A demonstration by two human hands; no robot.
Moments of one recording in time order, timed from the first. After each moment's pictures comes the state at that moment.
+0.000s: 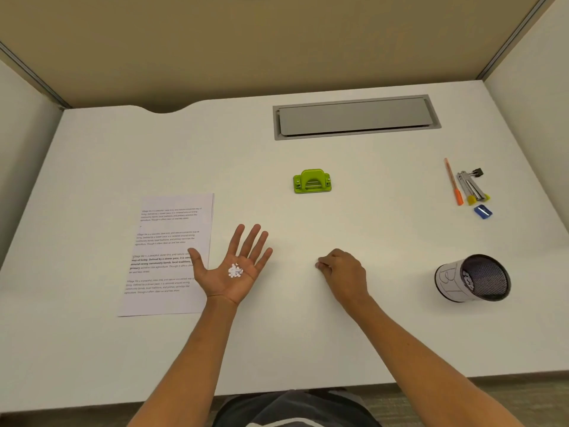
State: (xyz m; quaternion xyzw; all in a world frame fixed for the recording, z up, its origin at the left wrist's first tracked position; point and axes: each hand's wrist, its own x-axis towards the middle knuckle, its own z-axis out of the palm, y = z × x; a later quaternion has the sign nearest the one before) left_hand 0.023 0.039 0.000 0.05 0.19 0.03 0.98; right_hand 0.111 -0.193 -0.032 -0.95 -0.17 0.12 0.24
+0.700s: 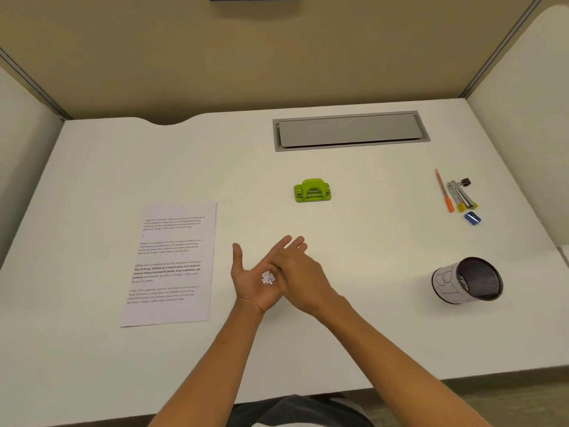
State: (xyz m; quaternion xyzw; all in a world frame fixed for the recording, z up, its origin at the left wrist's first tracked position) left_hand 0.036 0.006 0.015 0.06 0.17 -0.13 0.98; right_hand 0.075 -0.105 0.070 -0.89 -0.34 0.16 0.28
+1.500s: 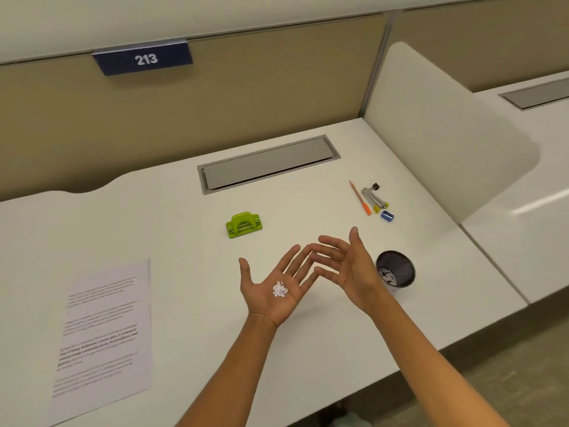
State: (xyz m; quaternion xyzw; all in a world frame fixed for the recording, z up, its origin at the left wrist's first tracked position) left_hand 0.099 -0.128 0.055 0.06 0.12 -0.21 0.97; right_hand 0.132 -0.293 0.128 -0.54 0.18 0.23 0.79
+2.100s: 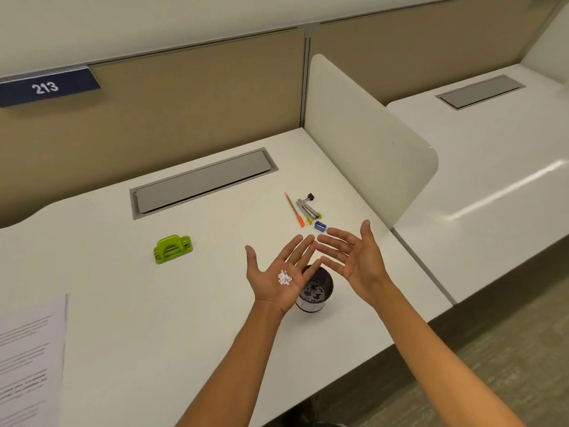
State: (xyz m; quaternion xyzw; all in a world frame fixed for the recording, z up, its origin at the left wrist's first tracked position) left_hand 0.167 -0.317 0.087 0.11 0.12 -0.23 0.96; right_hand 0.178 -0.486 0.138 -0.52 0.20 0.16 0.82
